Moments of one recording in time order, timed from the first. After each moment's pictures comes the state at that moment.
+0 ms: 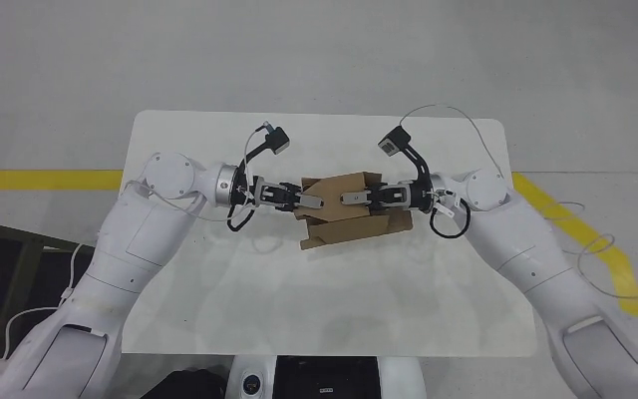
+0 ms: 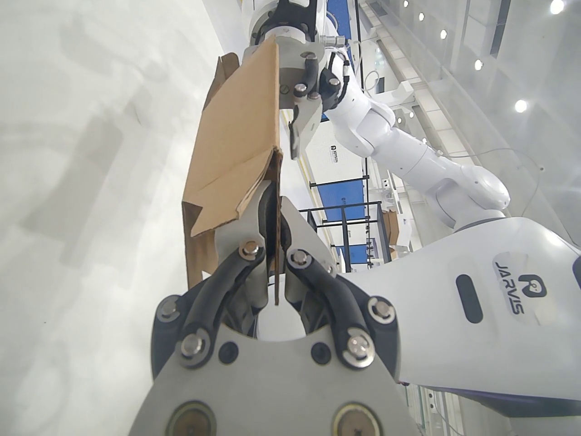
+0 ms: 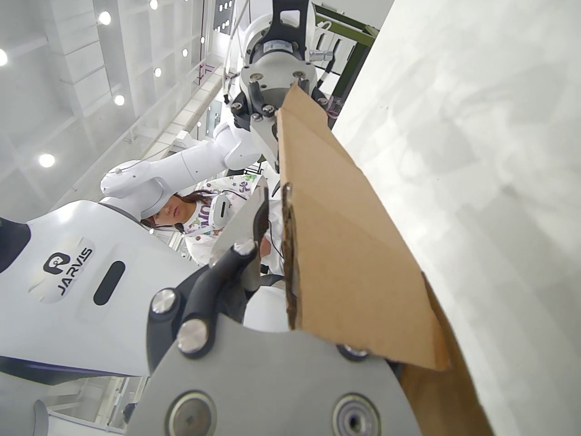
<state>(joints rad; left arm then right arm) 0.71 -1.06 -0.97 -1.32 -0.44 -0.31 -1.32 -0.59 -1.09 0.70 -1.09 0.76 -0.58 1.24</state>
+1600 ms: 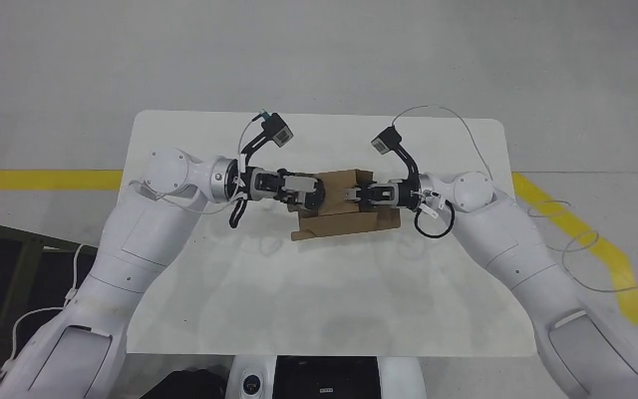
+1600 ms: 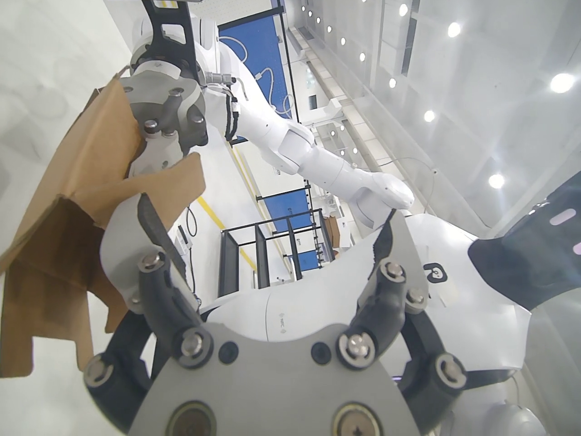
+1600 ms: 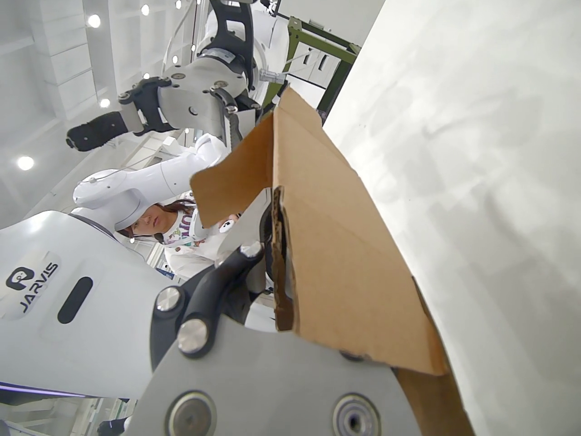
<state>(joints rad) 0.72 -1.08 -1.00 -1.35 -0.64 -0.27 -1.33 -0.58 -1.15 0.68 -1.02 0.68 -0.66 1.16</state>
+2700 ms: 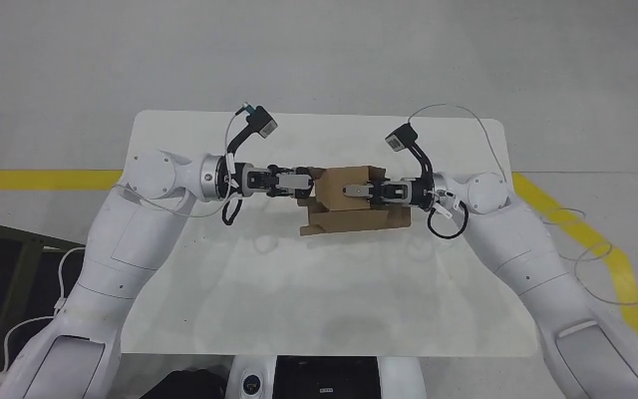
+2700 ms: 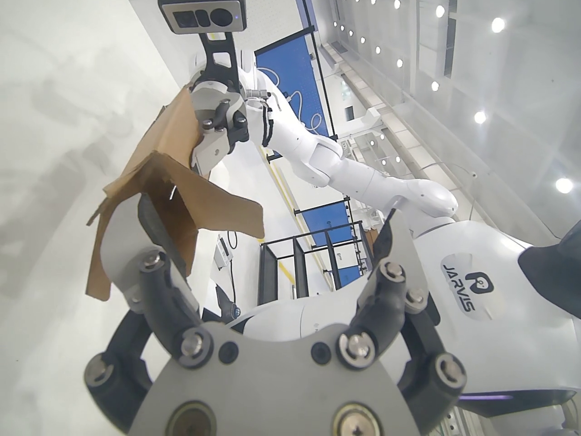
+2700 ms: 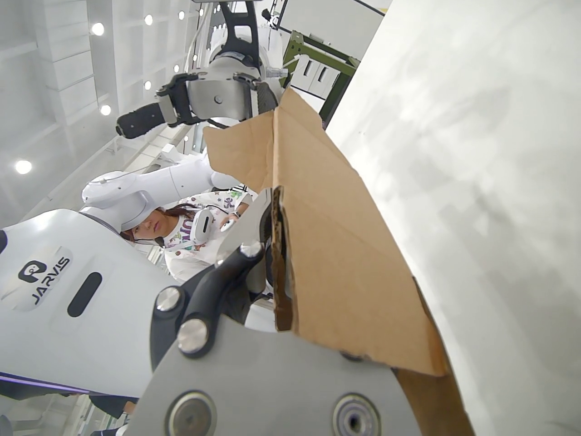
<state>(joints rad) 0.77 -1.06 -1.10 -1.41 -0.51 -0.29 -1.28 -0.64 -1.12 0.80 -1.08 0.65 -0.63 1.19</state>
